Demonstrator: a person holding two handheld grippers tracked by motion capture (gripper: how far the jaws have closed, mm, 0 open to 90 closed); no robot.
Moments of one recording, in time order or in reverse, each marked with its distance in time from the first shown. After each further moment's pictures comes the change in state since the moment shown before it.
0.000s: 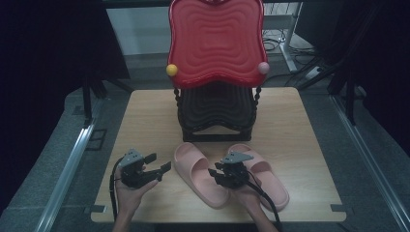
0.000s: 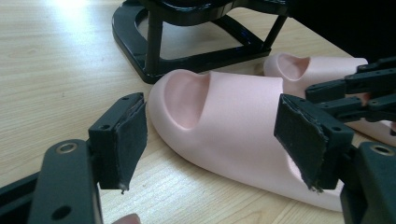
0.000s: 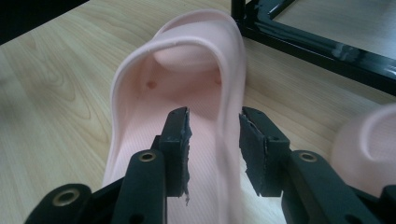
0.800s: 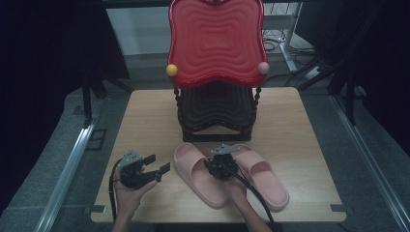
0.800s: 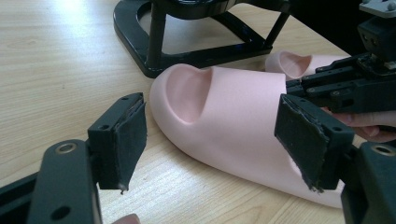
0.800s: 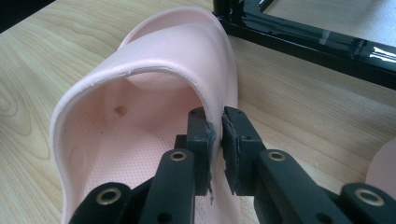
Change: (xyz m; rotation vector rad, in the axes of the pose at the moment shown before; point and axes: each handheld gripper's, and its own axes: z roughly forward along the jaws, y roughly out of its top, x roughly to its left) left arm 0.003 -0.004 0.000 0.009 -0.003 -0.023; right arm -0.003 0.010 0.041 0.033 -0.059 0.078
